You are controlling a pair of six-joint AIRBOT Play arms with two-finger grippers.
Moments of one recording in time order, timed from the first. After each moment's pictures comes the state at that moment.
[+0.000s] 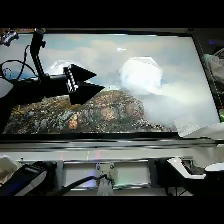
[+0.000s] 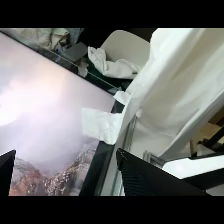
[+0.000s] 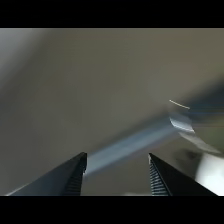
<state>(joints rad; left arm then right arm) -0.30 -0.96 1.08 0.26 -1.03 -0.58 -1.27 -1.01 2.00 -1.37 0.48 2.07</state>
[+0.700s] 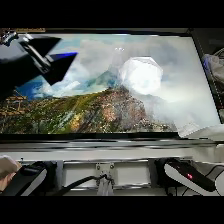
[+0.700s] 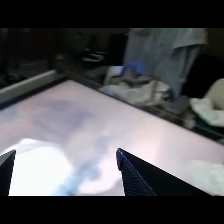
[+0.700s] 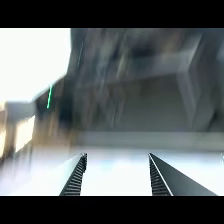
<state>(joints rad) -0.16 -0.81 1.14 0.44 -0.75 -0.54 0.00 -1.13 1.95 -1.05 0.98 1.50</state>
